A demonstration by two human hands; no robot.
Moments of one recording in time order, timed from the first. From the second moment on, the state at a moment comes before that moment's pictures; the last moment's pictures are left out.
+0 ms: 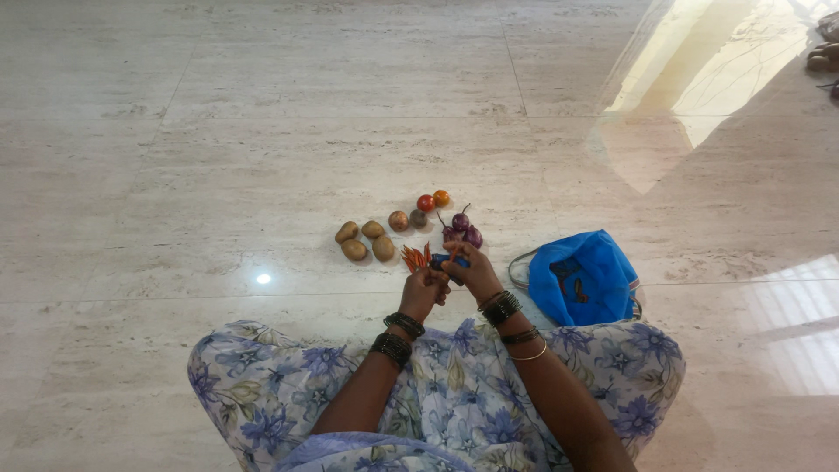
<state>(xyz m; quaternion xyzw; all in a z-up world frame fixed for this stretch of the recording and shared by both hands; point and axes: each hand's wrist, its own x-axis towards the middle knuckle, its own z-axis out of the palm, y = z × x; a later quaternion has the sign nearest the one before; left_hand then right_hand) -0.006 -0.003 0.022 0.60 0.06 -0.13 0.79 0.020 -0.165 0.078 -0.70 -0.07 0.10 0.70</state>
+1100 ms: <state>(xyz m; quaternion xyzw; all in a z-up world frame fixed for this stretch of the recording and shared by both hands) 0.018 -0.013 -0.076 0.65 0.12 -0.11 0.75 0.066 -0.187 -0.031 -0.85 -0.04 0.13 0.52</state>
